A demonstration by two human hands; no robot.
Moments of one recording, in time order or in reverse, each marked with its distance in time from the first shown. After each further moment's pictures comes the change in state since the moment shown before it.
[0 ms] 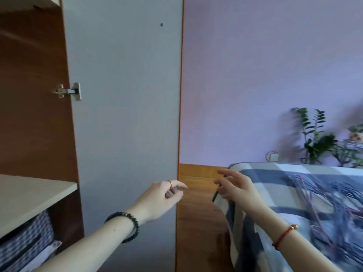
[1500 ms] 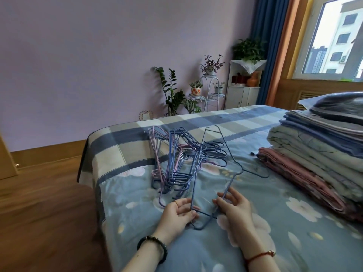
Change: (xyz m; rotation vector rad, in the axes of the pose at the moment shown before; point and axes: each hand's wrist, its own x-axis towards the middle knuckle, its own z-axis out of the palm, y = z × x) left_hand 0.029 0.207 0.361 -1.096 -0.643 -0.166; right_hand -0.193 0.161 -0.252 0.299 1.022 0.377
